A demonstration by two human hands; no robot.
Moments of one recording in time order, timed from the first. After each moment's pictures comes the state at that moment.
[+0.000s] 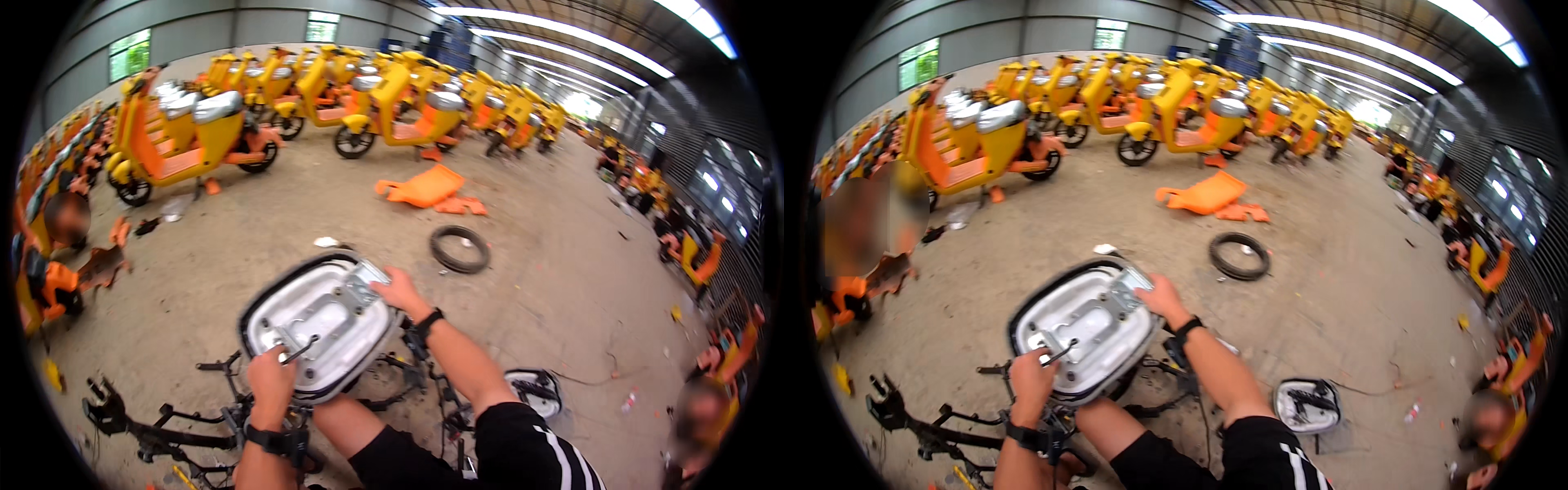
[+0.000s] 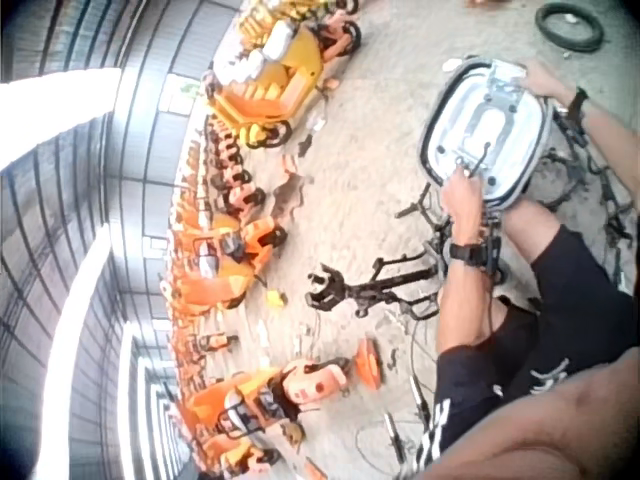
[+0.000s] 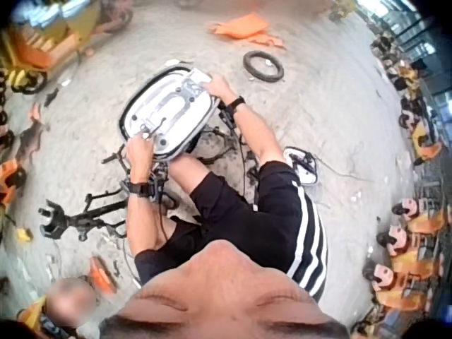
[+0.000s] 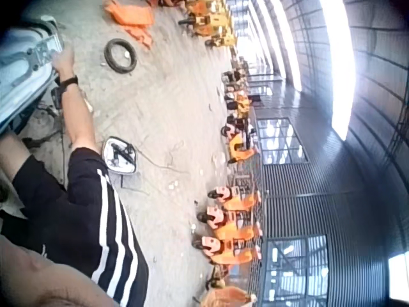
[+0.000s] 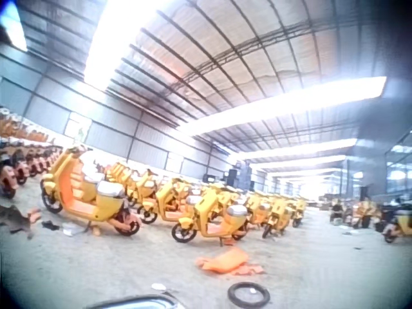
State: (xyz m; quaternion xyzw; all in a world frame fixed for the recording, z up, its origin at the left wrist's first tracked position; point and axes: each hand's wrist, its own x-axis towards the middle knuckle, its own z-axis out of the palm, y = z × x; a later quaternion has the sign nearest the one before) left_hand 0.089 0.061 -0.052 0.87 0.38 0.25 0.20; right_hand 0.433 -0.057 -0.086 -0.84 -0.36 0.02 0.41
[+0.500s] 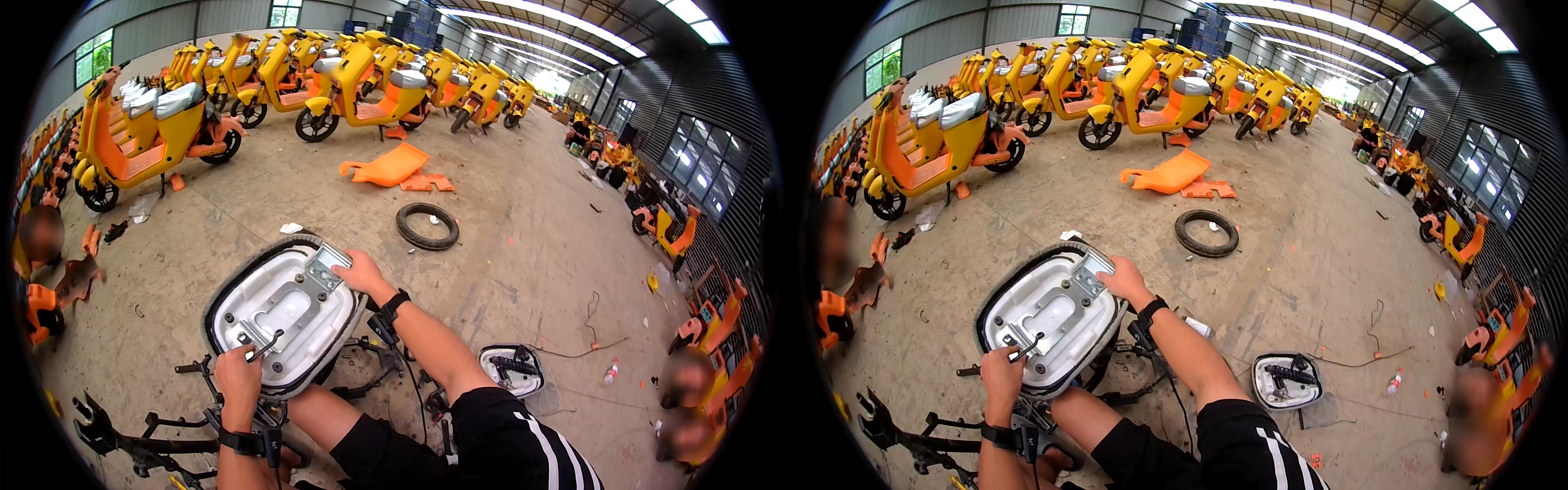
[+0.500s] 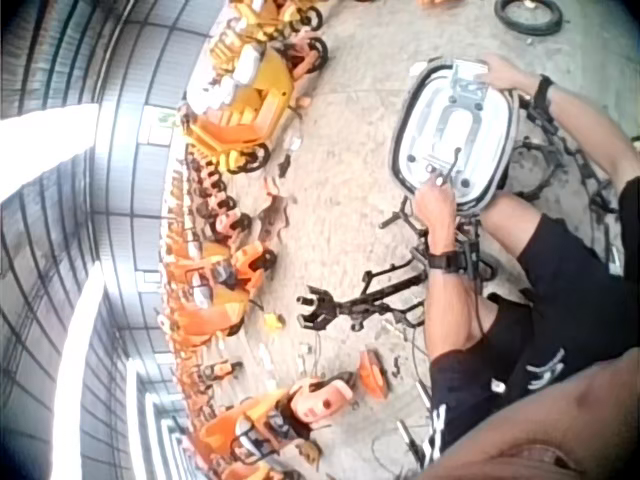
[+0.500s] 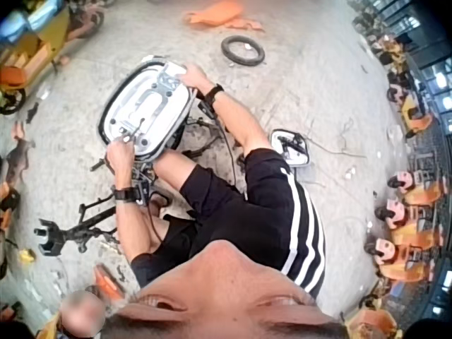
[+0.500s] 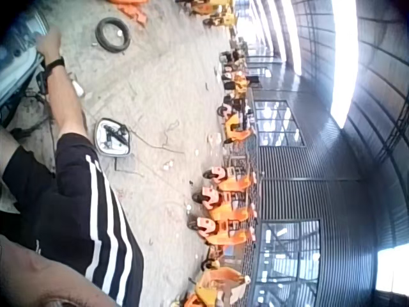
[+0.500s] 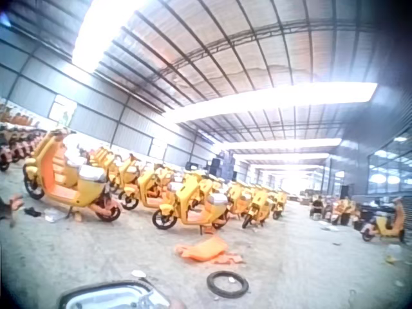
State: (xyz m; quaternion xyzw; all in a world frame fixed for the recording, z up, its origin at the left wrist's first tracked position) left_hand 0.086 0.067 -0.053 0.87 0.39 0.24 0.21; right_hand 0.423 -0.054 -0.074 -0.85 -0.33 0.07 0.40
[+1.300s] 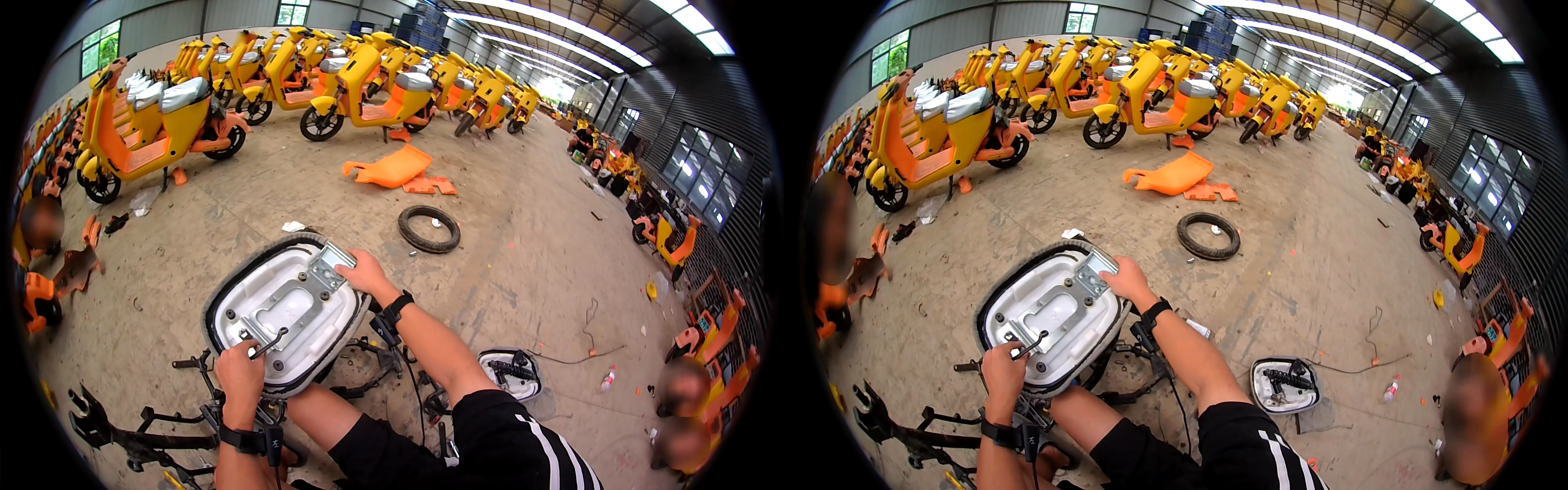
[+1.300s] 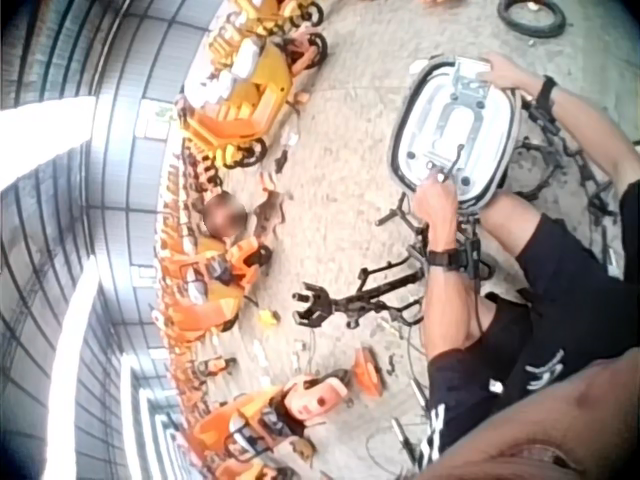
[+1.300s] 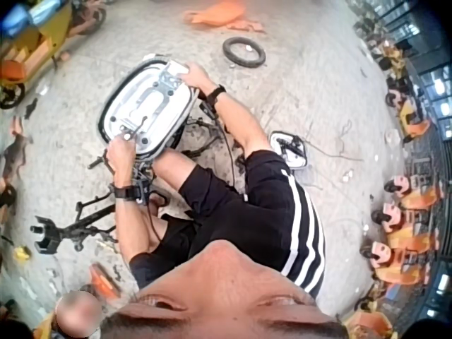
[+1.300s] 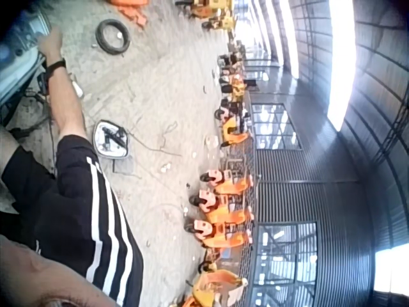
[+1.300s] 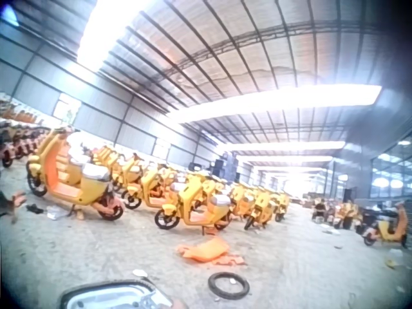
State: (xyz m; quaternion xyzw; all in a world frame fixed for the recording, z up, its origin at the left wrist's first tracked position) left_hand 0.091 0.058 -0.049 0.86 0.38 0.26 0.21; right_hand 0.426 -0.058 -0.075 -0.86 -0.33 0.06 0.40
